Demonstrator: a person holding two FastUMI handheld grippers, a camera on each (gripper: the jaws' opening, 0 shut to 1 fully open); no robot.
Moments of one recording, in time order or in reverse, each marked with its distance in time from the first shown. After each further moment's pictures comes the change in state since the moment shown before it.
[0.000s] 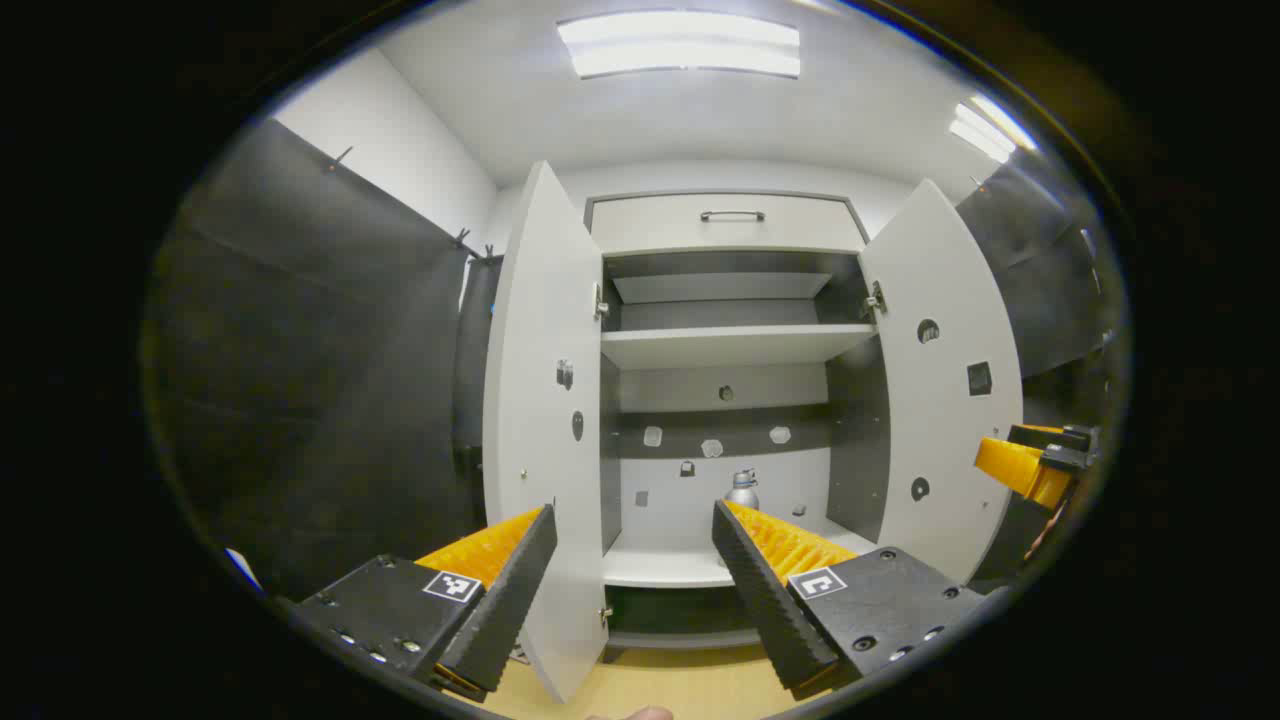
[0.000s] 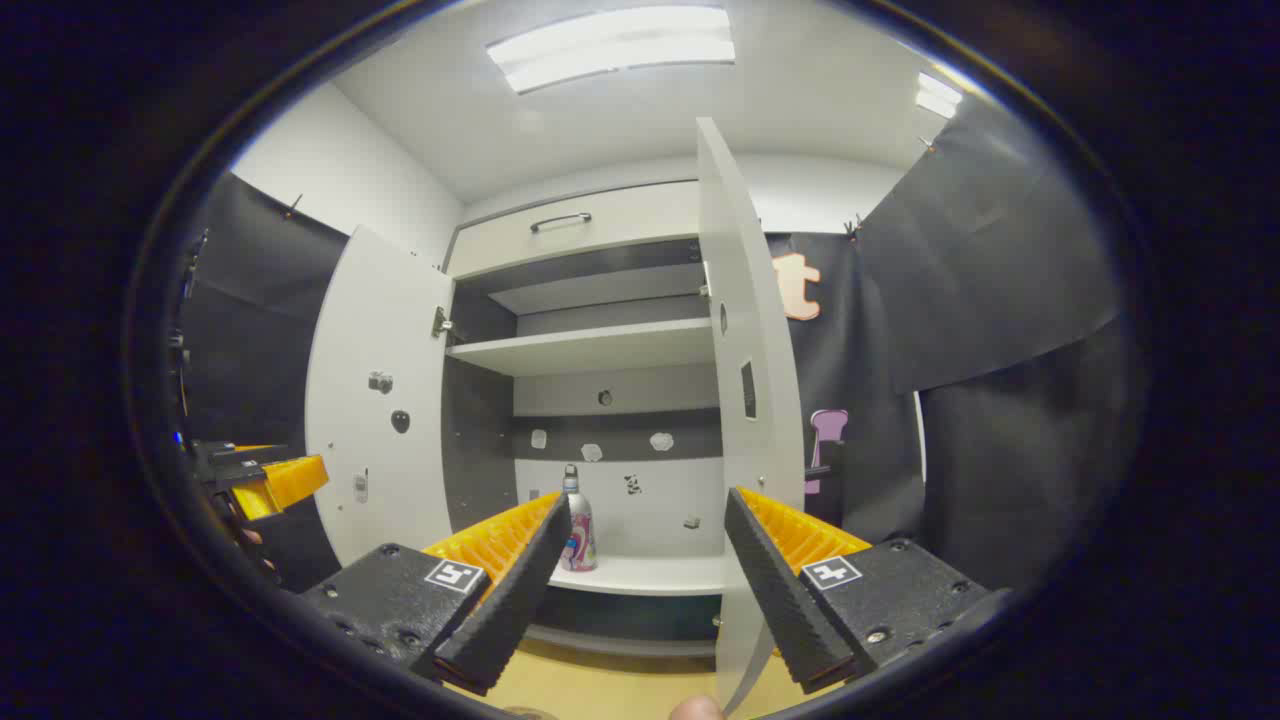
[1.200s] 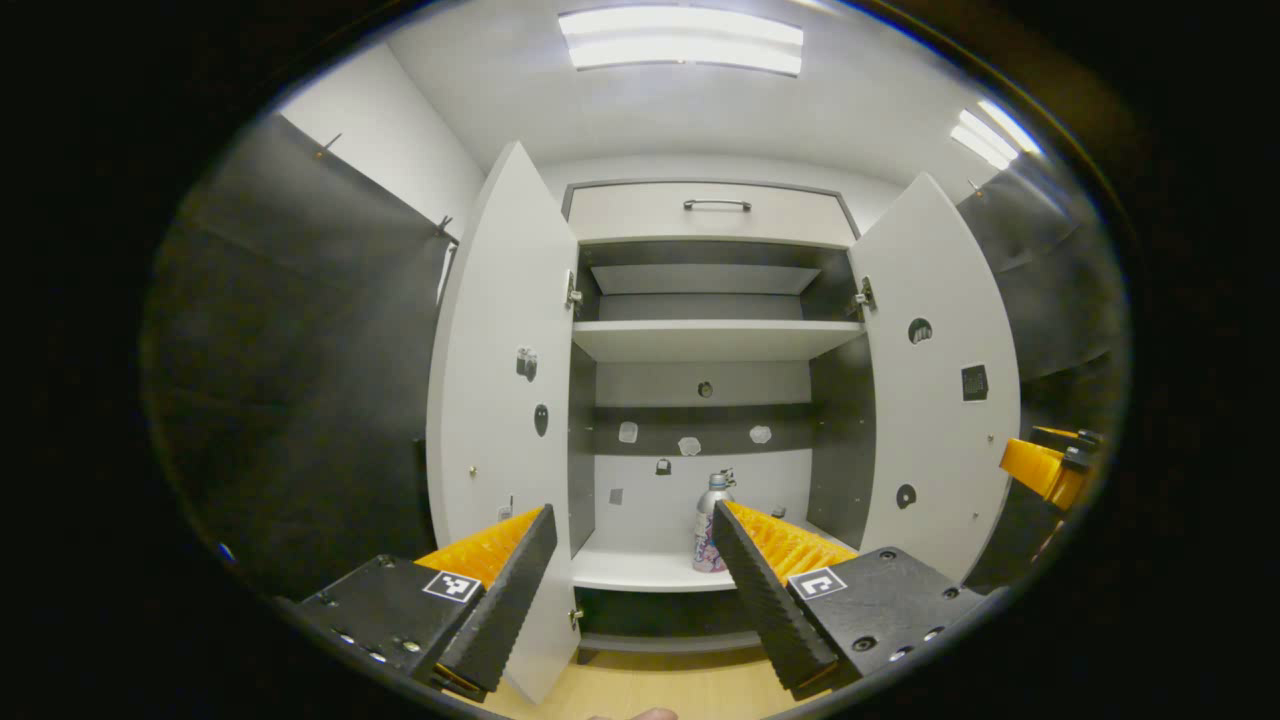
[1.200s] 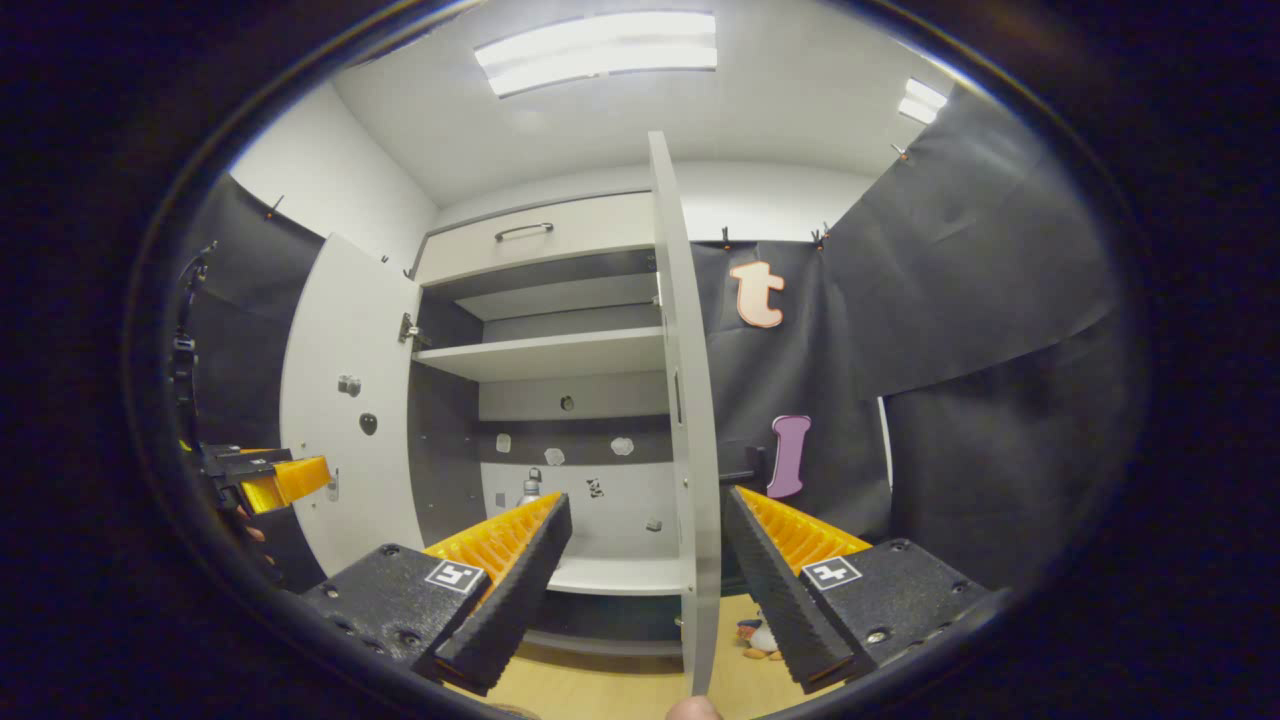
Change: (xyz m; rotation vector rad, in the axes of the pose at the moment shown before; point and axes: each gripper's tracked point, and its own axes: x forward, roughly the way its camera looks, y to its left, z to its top) left arm 0.028 -0.026 -0.012 -0.018 0.029 -0.054; right arm -0.015 -0.035 0.002 -0.006 -0.015 -0.089
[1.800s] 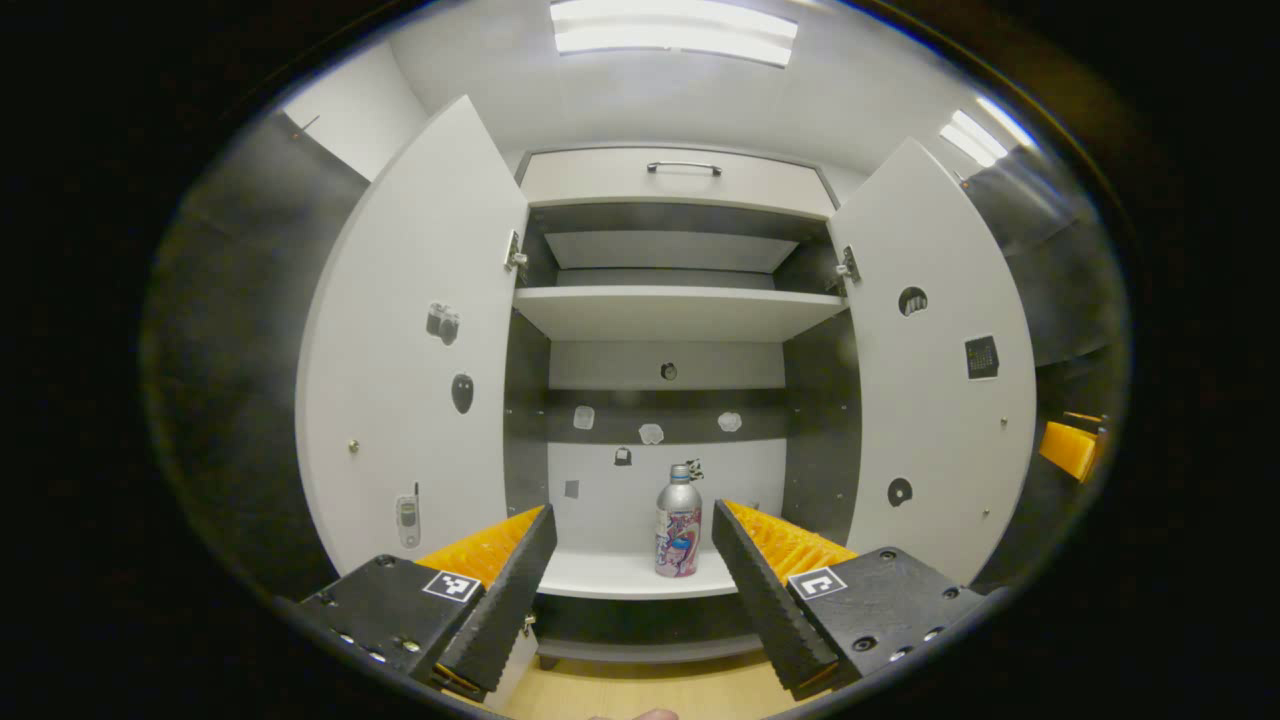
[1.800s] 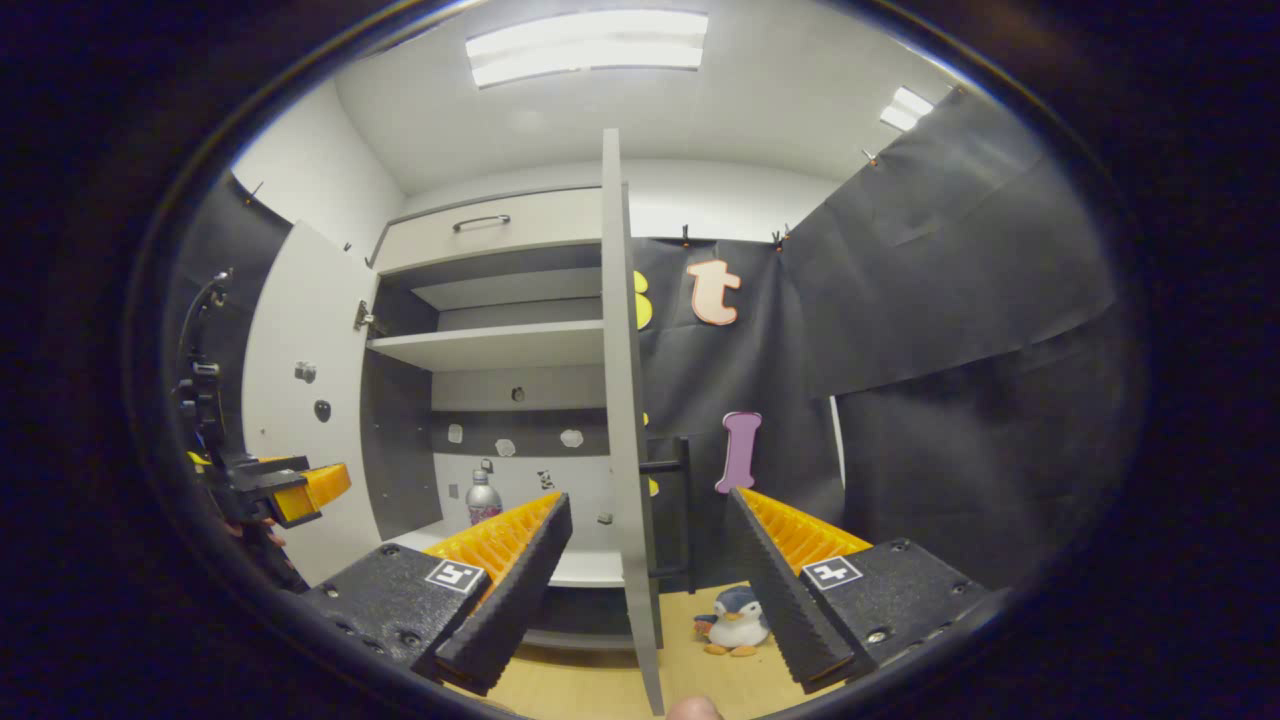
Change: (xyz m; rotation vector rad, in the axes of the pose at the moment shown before) left arm 0.067 -0.043 -0.033 -0.005 0.026 -0.099; right arm -0.015 -0.048 -0.004 -0.027 0.011 -0.162
